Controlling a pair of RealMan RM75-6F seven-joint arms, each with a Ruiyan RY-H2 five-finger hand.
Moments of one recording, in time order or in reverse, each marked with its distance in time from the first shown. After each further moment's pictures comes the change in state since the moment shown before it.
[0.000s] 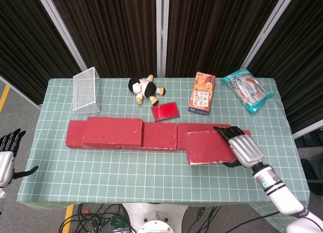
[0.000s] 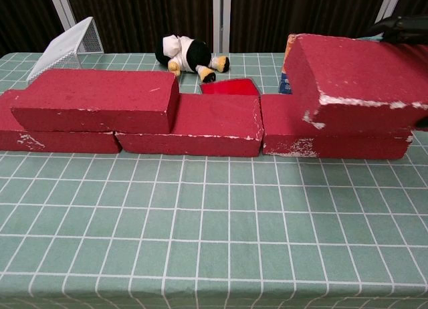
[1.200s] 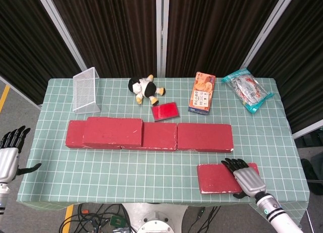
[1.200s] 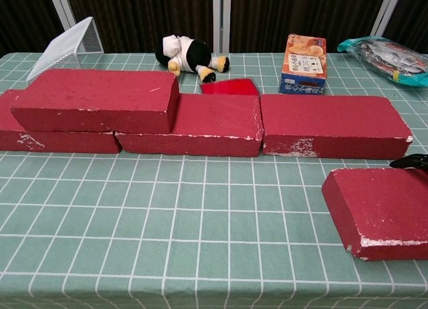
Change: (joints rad) left arm -0.064 -0.001 0.035 -0.006 -0.043 -0.007 0.032; right arm -0.202 -0.139 -0.197 0.135 -0.080 -0.005 -0.086
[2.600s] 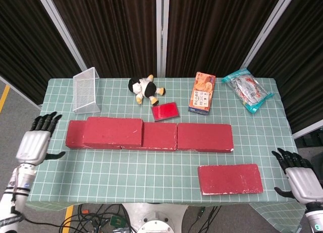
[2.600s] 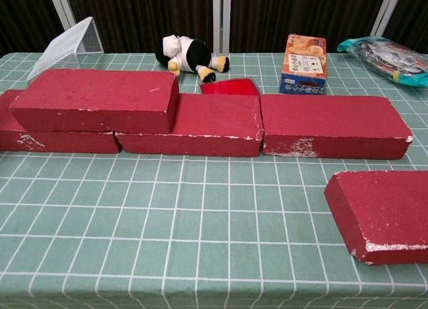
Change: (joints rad) left arm -0.268 0.099 0.078 -0.335 -0.196 -0.018 0.289; right arm -0.208 0.300 0.017 -0.102 -0.074 0.301 0.104
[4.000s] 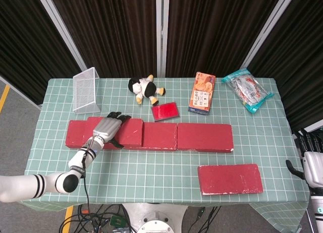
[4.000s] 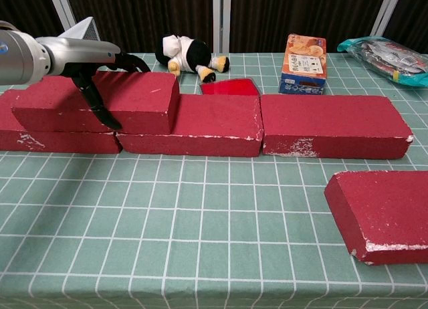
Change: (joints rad) left arm -0.547 -0.348 -0.174 0.271 -0.529 -0.639 0.193; right arm -0.006 -0.226 0.149 0.304 0.106 0.172 0.133
